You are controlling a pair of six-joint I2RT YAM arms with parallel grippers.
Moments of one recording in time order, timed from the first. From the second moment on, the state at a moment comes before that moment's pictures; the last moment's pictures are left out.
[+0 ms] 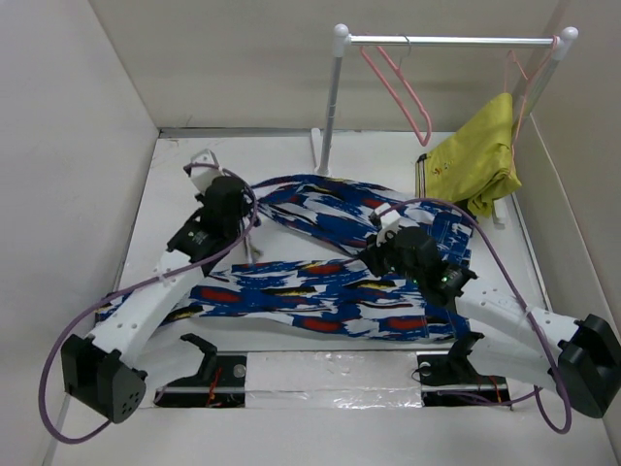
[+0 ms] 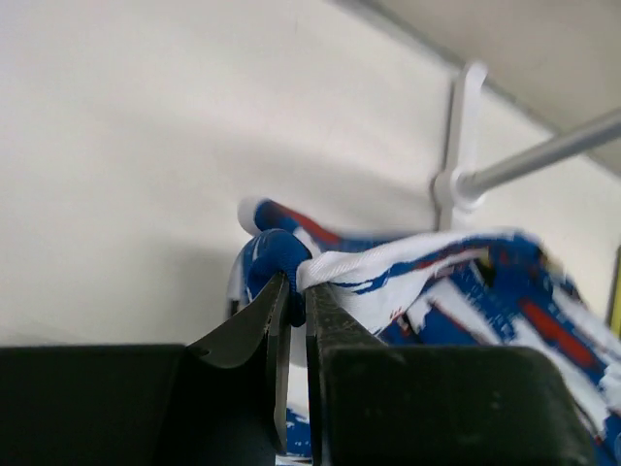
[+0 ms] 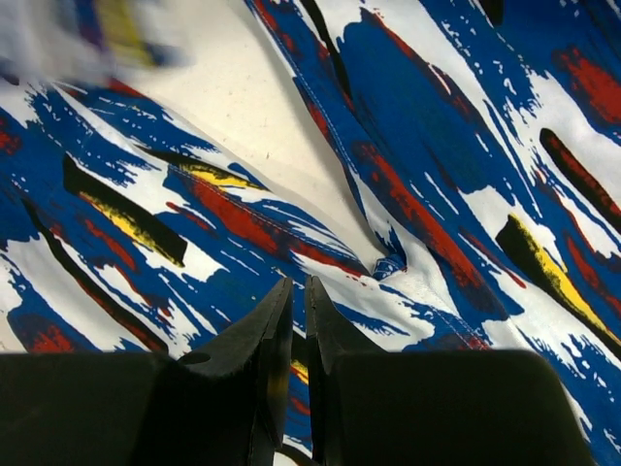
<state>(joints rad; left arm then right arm) -0.49 1.10 0.91 -0.32 -0.58 -0.70 0.74 1.05 0.58 0.03 0.02 0.16</state>
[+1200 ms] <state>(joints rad) -0.15 1.85 1.81 -0.67 -0.67 -0.32 0.75 0.89 0.57 -0.04 0.10 0.19</state>
